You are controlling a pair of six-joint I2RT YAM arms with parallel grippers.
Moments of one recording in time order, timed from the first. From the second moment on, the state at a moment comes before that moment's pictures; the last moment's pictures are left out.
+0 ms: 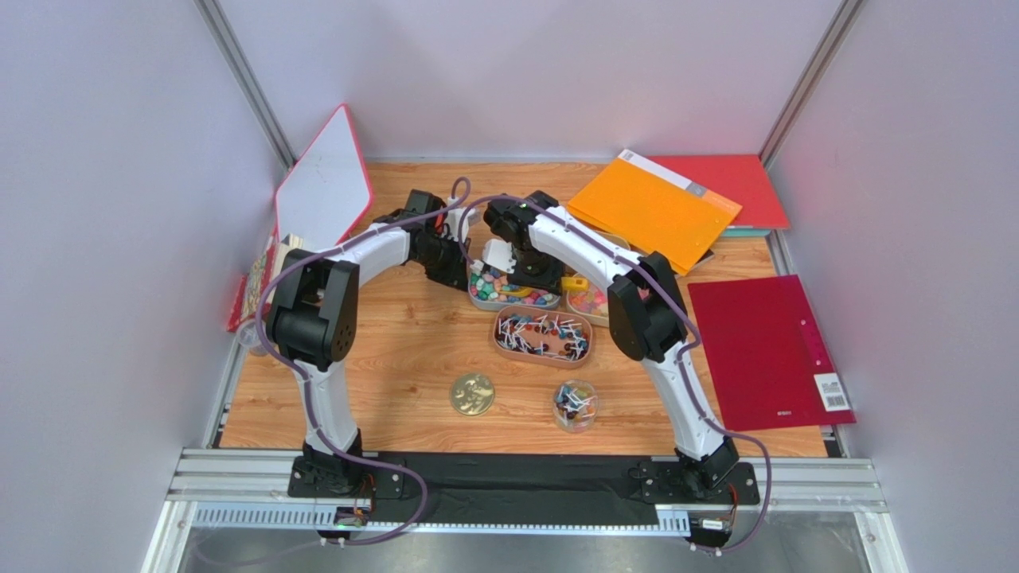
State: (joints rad) left arm -0.30 1.94 1.32 -0.48 0.47 0.08; right arm 0.70 2.33 2.11 -1.31 0.20 -0.68
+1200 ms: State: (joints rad) left arm -0.28 1.94 1.41 -0.62 0.40 0.17; right arm 0.61 2.02 1.64 -1.01 0.05 -0.72
